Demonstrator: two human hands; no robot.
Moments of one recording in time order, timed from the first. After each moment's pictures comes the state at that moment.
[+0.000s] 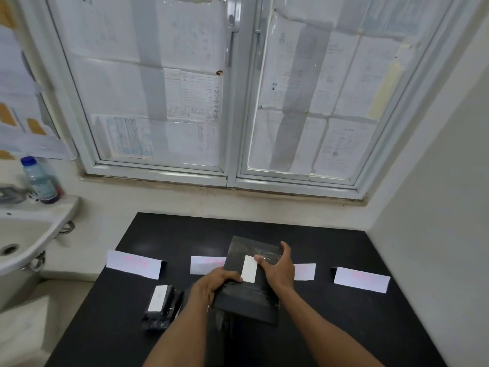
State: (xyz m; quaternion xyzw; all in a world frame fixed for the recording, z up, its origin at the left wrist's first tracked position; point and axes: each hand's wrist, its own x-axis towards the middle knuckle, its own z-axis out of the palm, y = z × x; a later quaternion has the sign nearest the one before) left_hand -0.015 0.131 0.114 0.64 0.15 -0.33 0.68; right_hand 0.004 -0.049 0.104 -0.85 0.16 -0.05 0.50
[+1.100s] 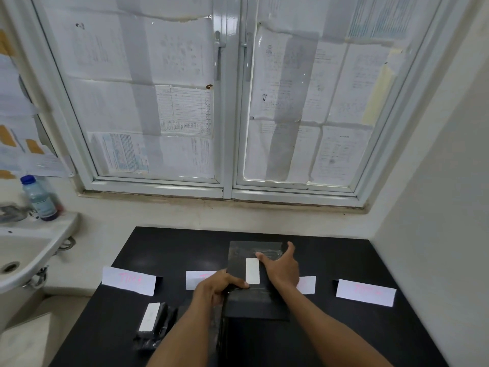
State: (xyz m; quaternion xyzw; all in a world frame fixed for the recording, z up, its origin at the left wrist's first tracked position) left_hand 0.021 0.097 0.126 0.65 0.14 -0.32 0.67; right_hand 0.039 -0.076 0.136 -0.87 0.20 -0.03 0.45
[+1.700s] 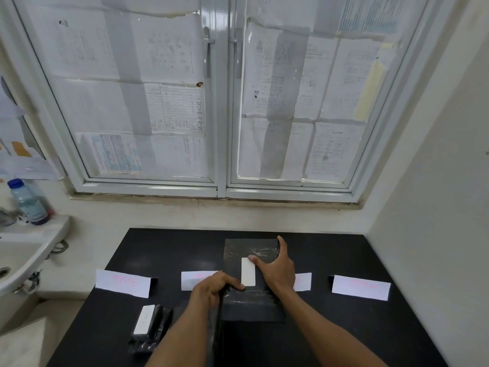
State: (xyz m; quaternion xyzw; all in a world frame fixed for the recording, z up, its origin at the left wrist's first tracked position) left_hand 0.023 0.091 0.120 0.63 0.16 -0.35 0.68; right_hand 0.032 -0.084 0.128 -0.88 0.13 -0.04 0.46
